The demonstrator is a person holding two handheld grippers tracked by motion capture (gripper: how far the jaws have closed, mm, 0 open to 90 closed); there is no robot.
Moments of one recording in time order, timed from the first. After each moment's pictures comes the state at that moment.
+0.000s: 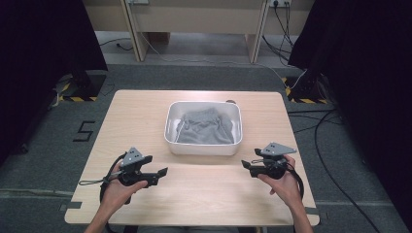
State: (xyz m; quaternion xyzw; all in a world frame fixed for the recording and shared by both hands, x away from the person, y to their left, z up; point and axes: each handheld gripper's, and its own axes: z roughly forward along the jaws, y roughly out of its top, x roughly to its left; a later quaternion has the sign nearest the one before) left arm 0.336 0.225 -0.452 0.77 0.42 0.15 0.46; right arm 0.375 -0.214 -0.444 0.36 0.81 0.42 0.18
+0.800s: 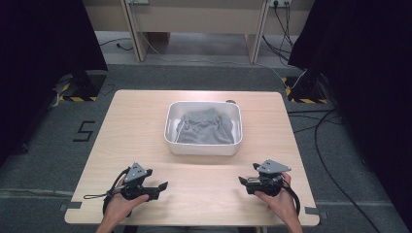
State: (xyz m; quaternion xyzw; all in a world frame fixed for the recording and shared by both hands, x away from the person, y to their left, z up) left arm 0.317 0.225 -0.500 0.78 0.42 0.15 0.44; right arm 0.344 -0.209 -0.486 0.36 0.82 0.41 0.18
